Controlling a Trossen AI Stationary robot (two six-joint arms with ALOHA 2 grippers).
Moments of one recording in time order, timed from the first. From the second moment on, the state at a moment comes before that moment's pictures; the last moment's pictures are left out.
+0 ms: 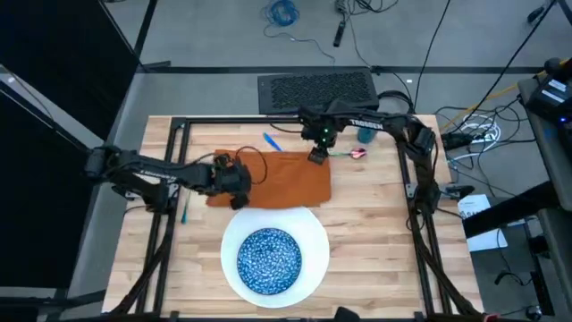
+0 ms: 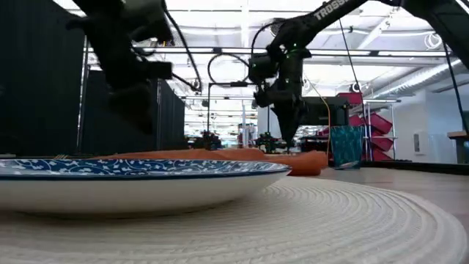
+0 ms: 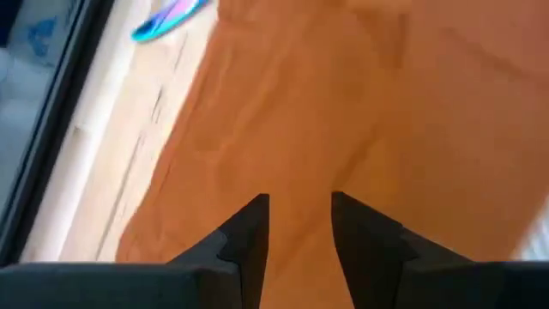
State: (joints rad) left arm 0.11 1.37 0.77 -0.54 -0.42 -0.13; right arm -0.52 2.00 1.65 -1.10 -0.02 -0.06
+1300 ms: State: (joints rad) left arm 0.63 1.49 0.79 -0.68 -0.22 -0.10; right arm -0.39 1.94 1.70 -1.09 -0.16 -0.07
